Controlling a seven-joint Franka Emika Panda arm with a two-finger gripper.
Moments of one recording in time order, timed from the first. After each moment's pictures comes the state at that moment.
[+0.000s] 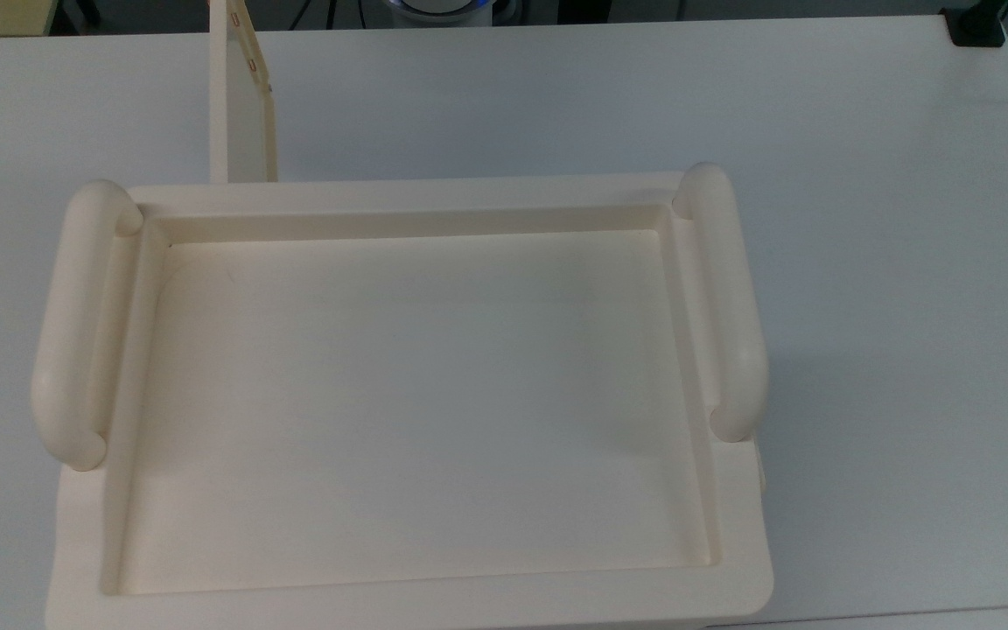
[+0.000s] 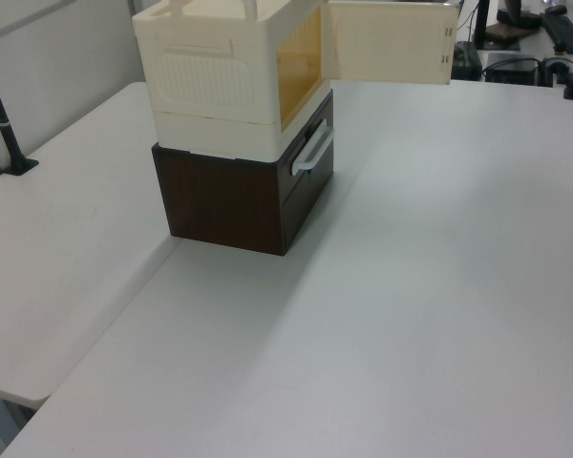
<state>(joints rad) -0.14 0.04 -0.11 -1.38 -0.08 1.78 -0.21</state>
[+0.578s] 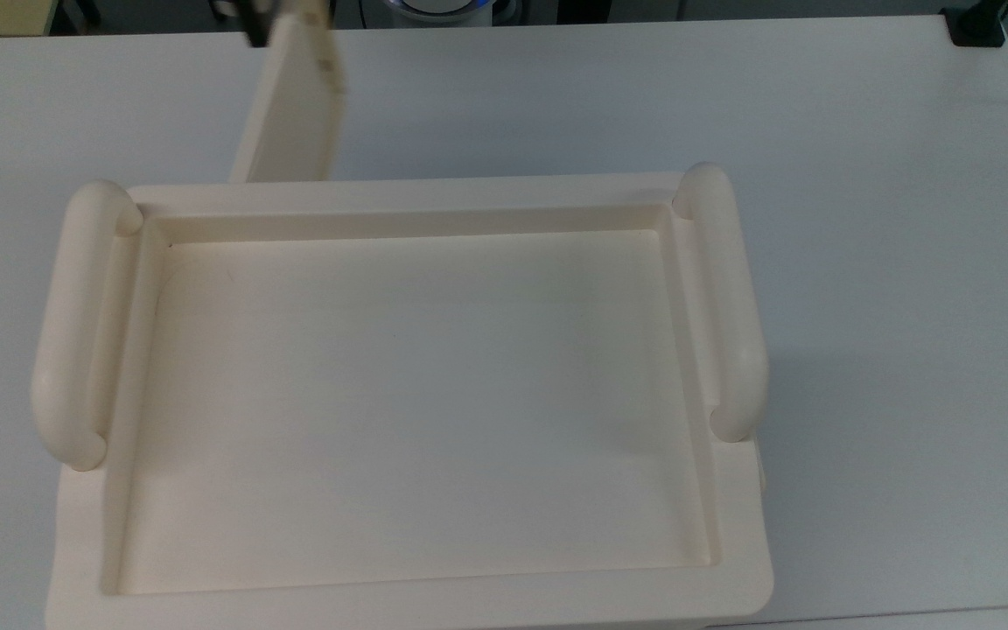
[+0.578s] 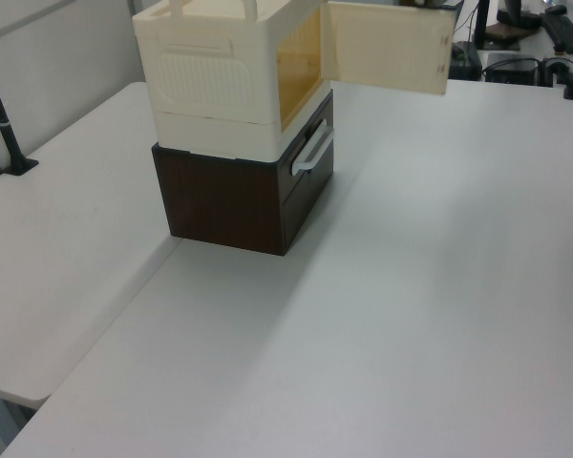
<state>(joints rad) -0.12 0.05 -0.02 -1.43 0.19 1.74 -0.24</state>
